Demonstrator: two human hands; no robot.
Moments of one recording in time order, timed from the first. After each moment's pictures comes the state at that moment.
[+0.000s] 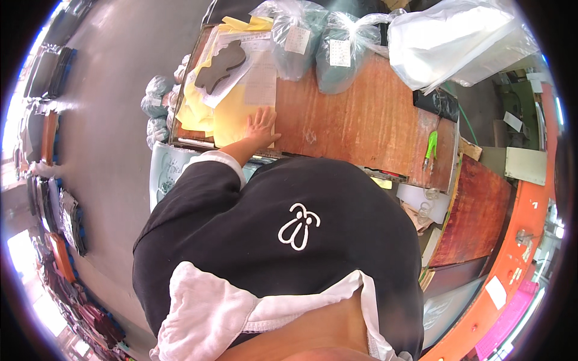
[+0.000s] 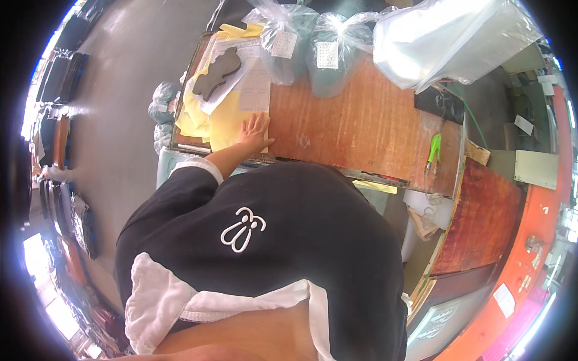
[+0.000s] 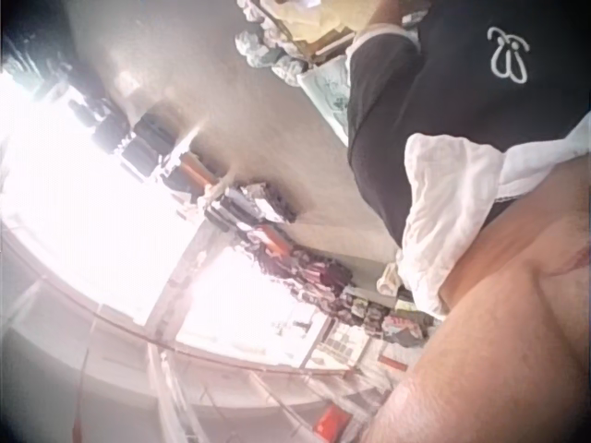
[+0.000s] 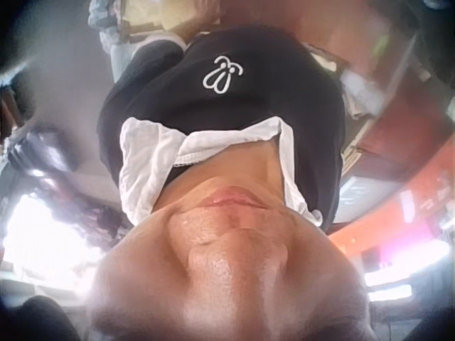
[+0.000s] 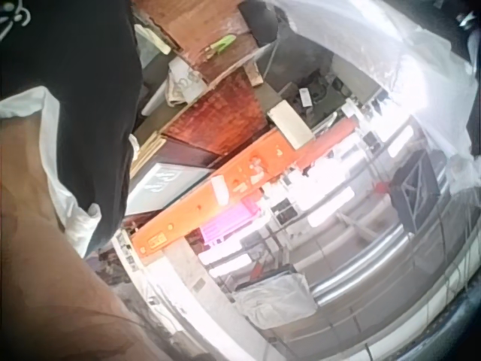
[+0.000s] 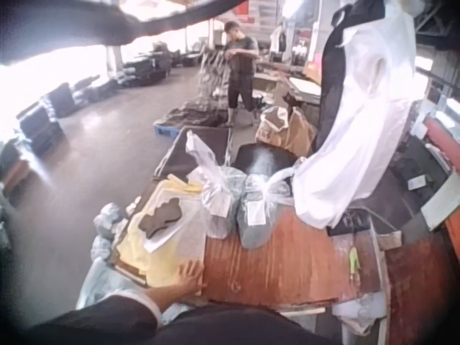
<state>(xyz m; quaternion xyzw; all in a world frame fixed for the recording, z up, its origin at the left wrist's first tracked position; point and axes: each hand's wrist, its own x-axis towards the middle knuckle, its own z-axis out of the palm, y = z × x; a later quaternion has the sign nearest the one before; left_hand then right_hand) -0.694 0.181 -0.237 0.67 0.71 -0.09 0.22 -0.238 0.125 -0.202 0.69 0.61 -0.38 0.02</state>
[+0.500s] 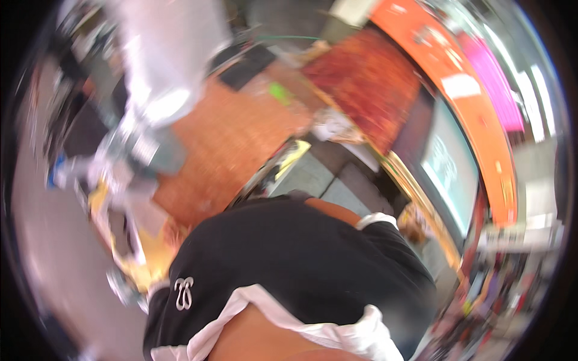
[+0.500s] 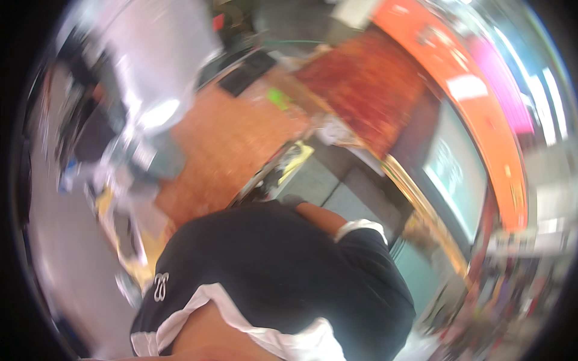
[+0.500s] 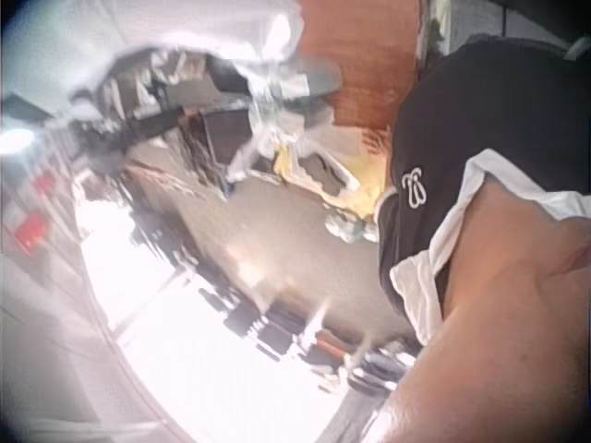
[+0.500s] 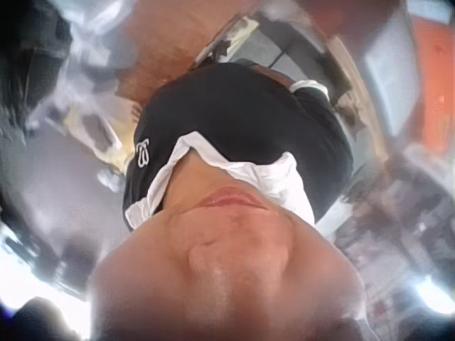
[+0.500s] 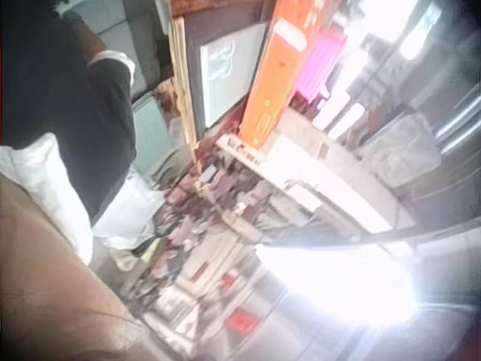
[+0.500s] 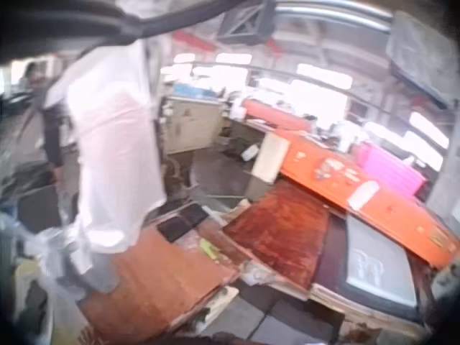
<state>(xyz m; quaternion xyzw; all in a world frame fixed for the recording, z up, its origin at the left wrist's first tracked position) -0.687 0.197 -0.278 0.73 0.68 0.04 0.07 -0.242 0.071 -0.294 0.72 0.57 -0.40 0.07</state>
